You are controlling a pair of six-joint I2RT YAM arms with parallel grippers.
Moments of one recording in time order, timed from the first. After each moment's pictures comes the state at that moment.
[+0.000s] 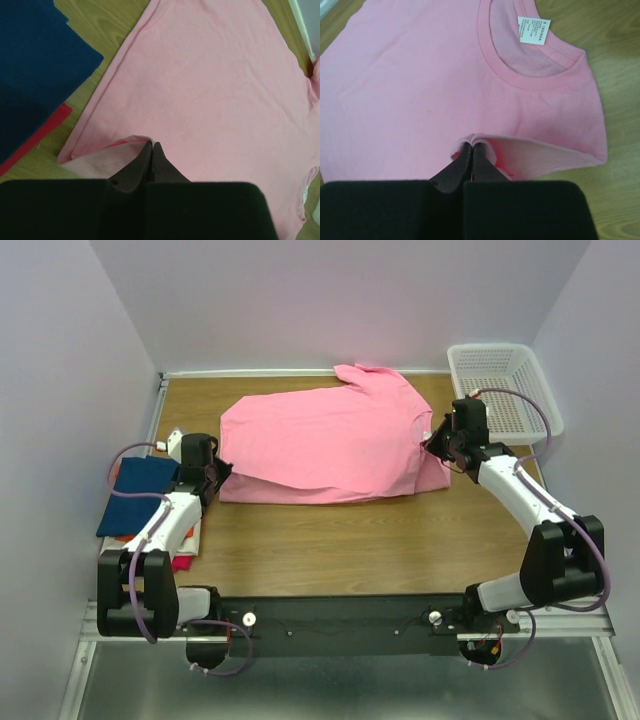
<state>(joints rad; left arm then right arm) -0.04 1.26 0.69 -0.08 -0.13 -0.88 0.17 1.42 1.00 -0.25 0.07 0.64</state>
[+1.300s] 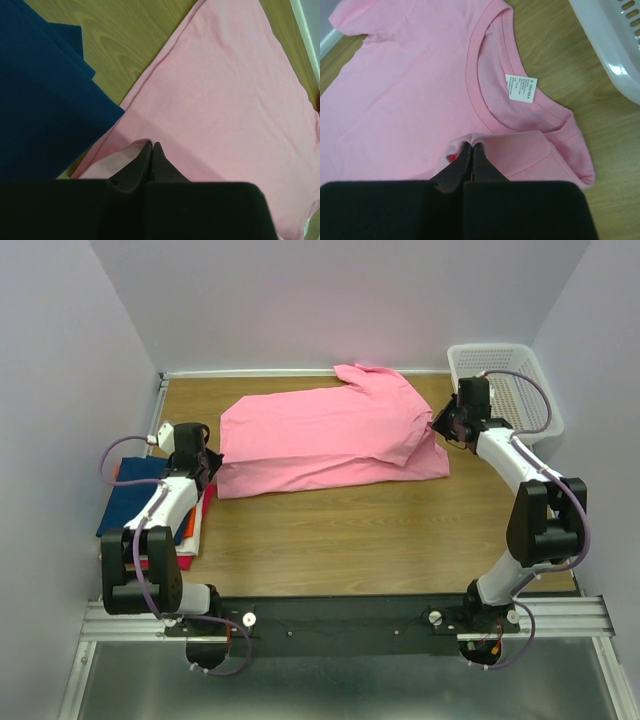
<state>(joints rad) 0.04 1.37 0.79 -0.10 -0.16 -0.88 0.08 1.66 1.22 -0.25 0.05 0.63</state>
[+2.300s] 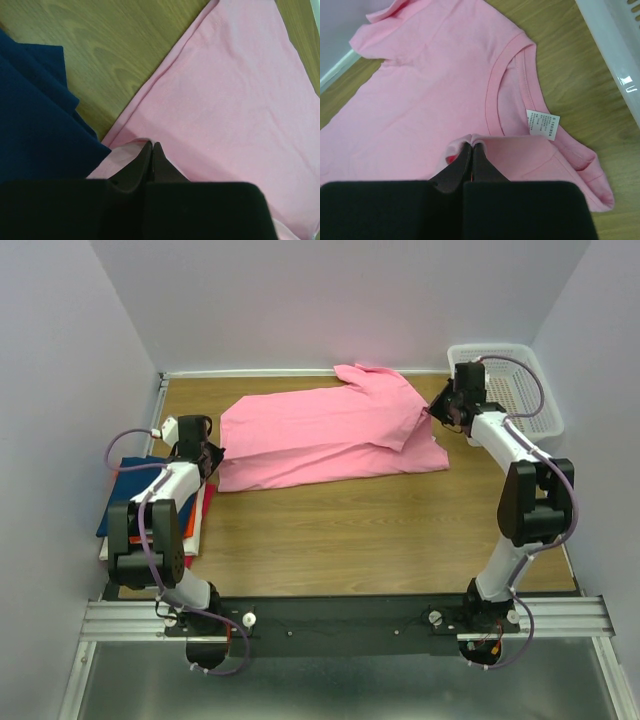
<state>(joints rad) 0.05 1.53 0.89 -0.10 -0.16 -0.89 0.08 1.82 1.41 -0.24 0.03 0.63</state>
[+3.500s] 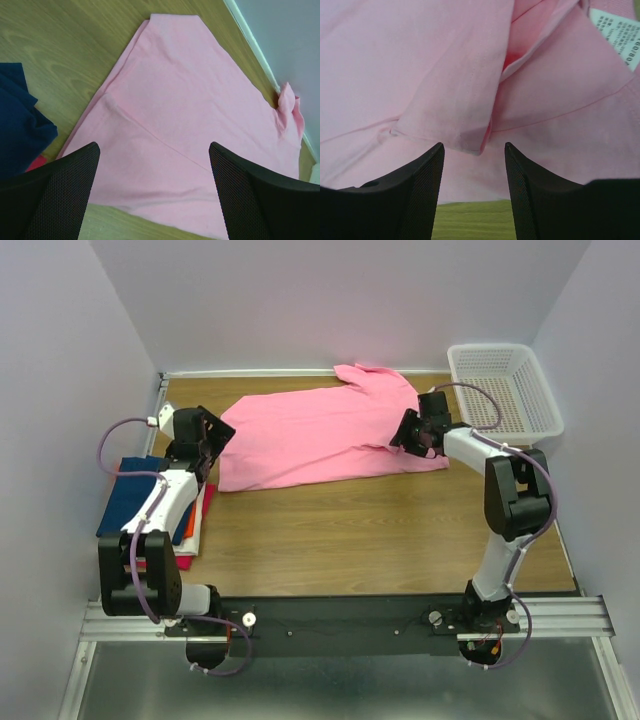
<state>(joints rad) 0.01 1.38 0.90 -0.09 -0.14 -0.86 0.21 1.89 1.25 -0.20 -0.04 0.57</state>
